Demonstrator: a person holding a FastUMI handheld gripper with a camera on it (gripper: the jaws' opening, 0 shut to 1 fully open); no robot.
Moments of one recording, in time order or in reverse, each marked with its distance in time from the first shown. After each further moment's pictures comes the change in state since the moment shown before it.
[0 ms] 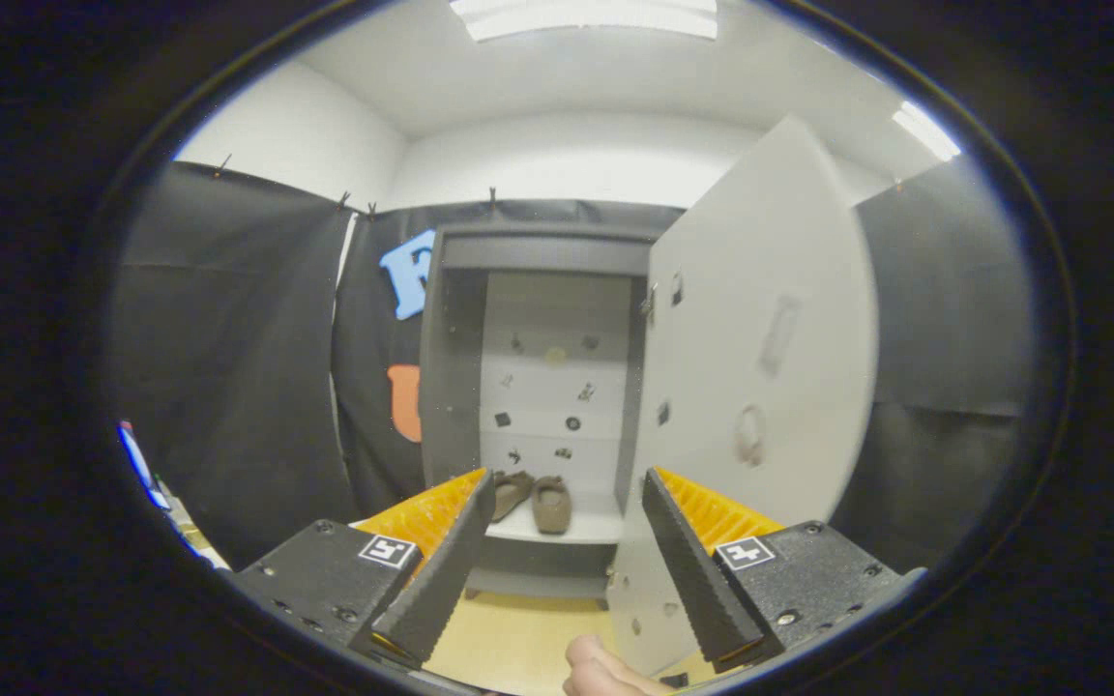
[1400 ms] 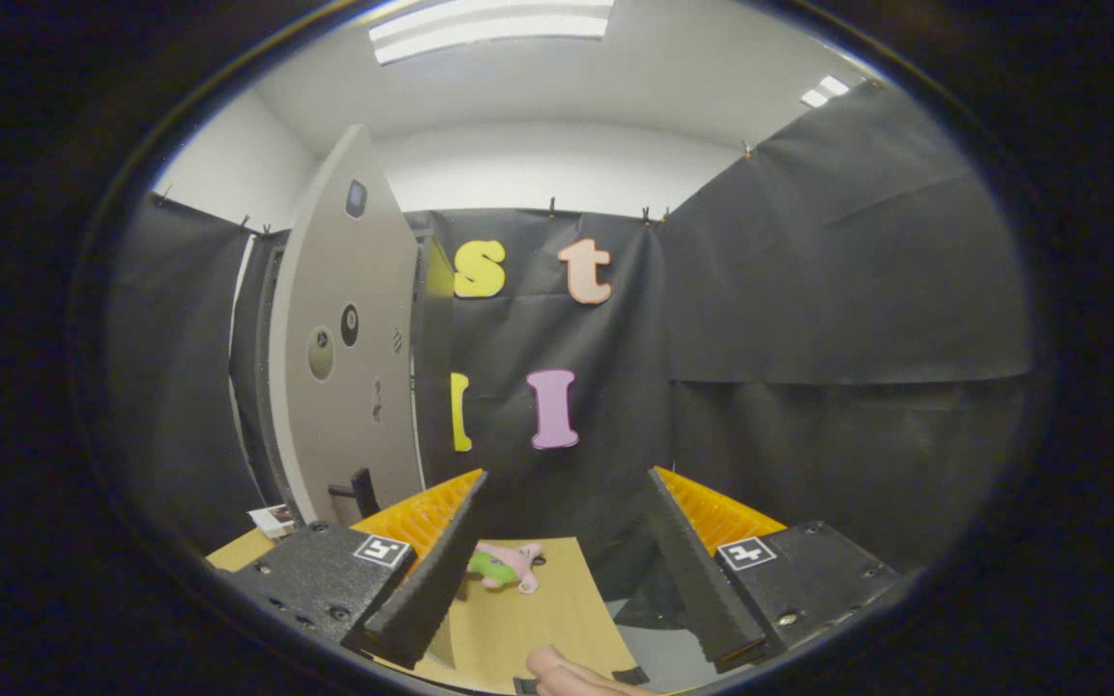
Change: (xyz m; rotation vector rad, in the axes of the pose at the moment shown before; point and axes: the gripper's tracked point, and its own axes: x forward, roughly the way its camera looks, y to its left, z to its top) arm -0.023 -0.296 -0.104 0.115 0.055 -0.178
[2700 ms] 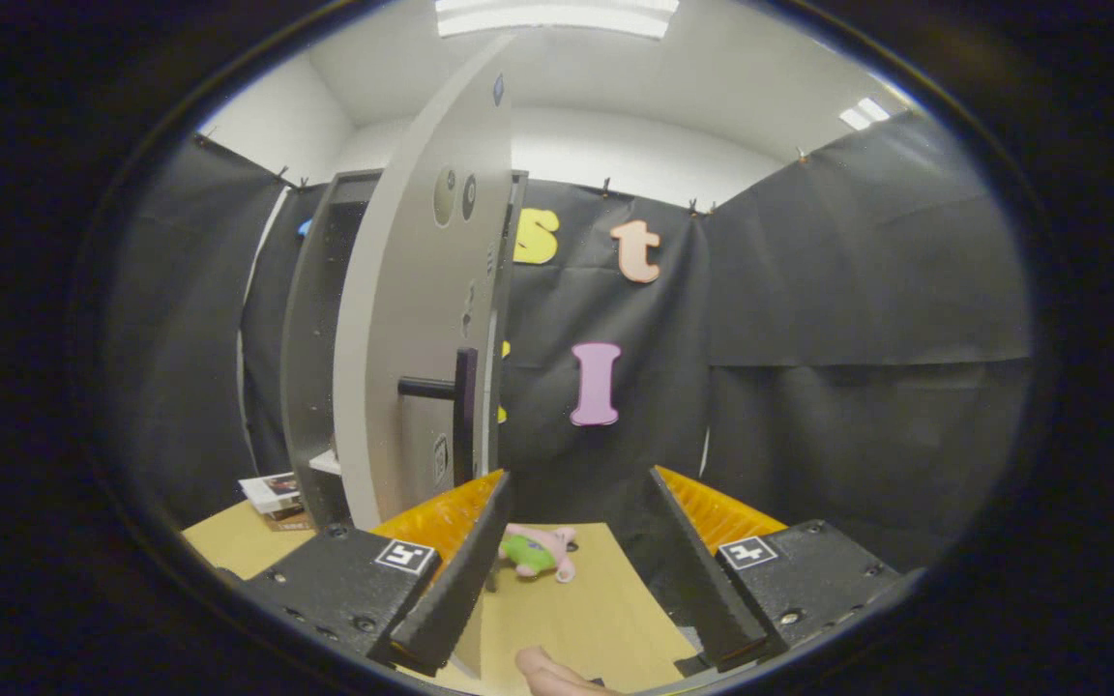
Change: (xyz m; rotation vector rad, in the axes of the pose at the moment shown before) arm 0.006 0.135 -0.084 -0.099 -0.052 -0.087
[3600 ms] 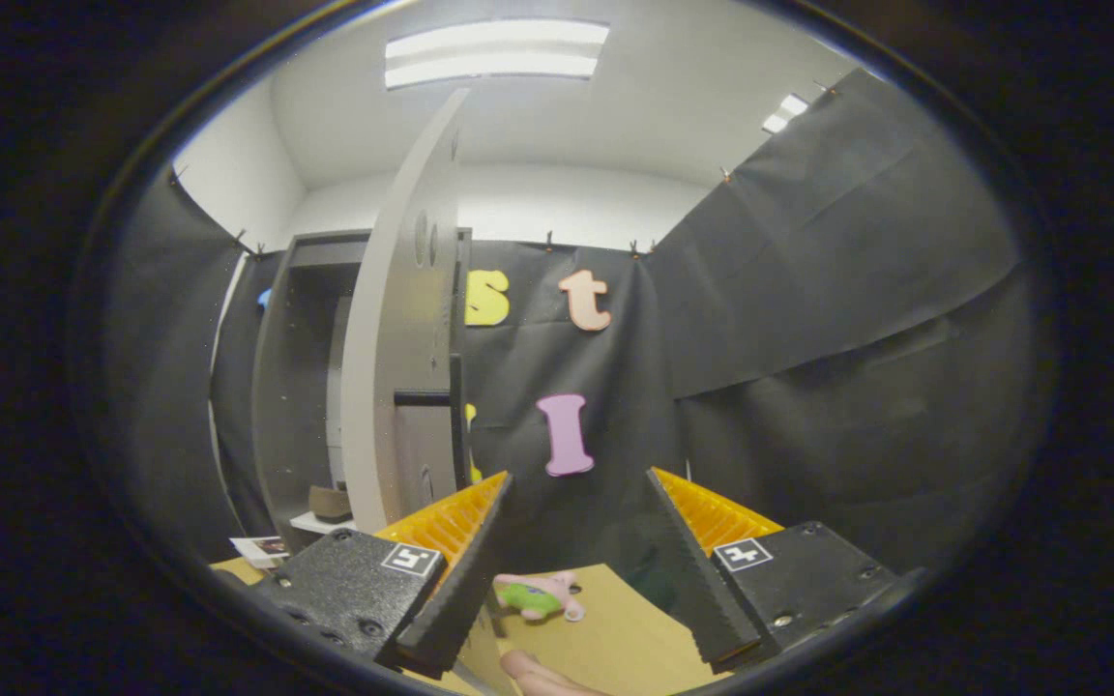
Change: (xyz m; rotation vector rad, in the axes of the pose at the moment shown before) arm 0.011 0.009 -0.006 0.173 -0.197 0.026
